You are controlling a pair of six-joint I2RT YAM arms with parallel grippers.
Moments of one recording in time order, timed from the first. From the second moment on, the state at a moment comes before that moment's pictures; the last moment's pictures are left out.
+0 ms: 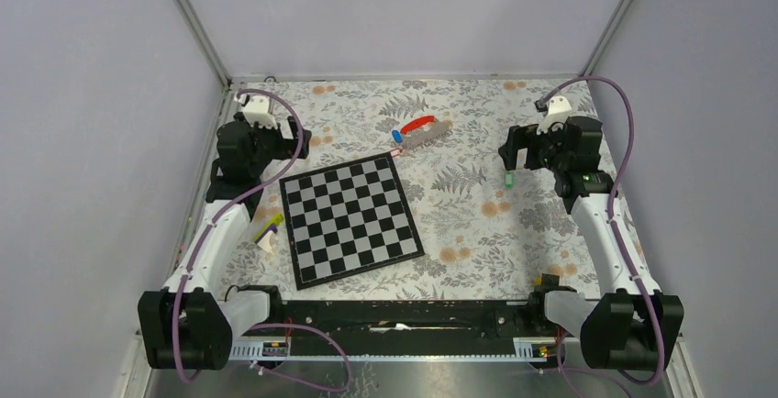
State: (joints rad) left arm -0.02 1.09 0.79 0.06 0.23 -0.06; right arm -0.04 1.11 0.86 -0.24 -0.36 -0.07
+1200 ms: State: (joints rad) left arm 0.03 1.26 0.79 -0.01 0.43 -0.10; right arm 0.25 1.64 1.30 -0.27 -0.20 -0.16
